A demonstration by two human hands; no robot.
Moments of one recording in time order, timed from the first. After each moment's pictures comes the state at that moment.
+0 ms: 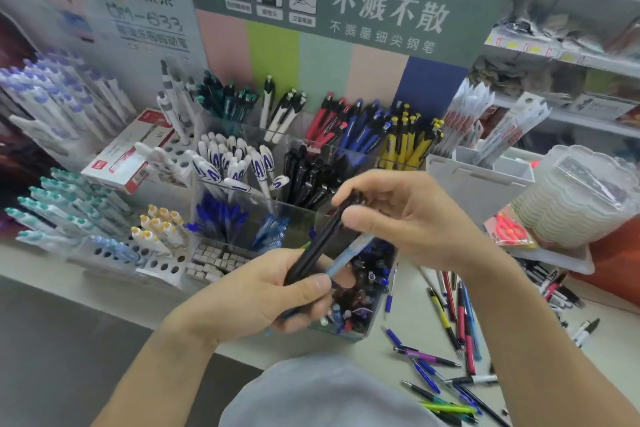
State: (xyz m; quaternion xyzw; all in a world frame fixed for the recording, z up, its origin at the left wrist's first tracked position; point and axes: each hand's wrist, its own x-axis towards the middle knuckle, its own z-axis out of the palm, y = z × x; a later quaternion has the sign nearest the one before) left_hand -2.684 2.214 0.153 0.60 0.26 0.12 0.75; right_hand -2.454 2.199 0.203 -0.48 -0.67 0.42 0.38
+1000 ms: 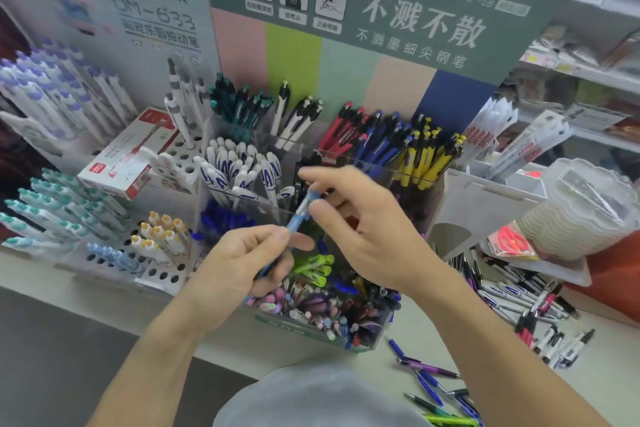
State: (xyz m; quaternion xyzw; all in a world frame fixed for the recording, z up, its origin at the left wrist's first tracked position) left_hand -2.710 2.254 0.130 0.53 0.35 0.30 0.71; right_hand -2.512 2.229 0.179 -0.54 -0.71 0.26 0.37
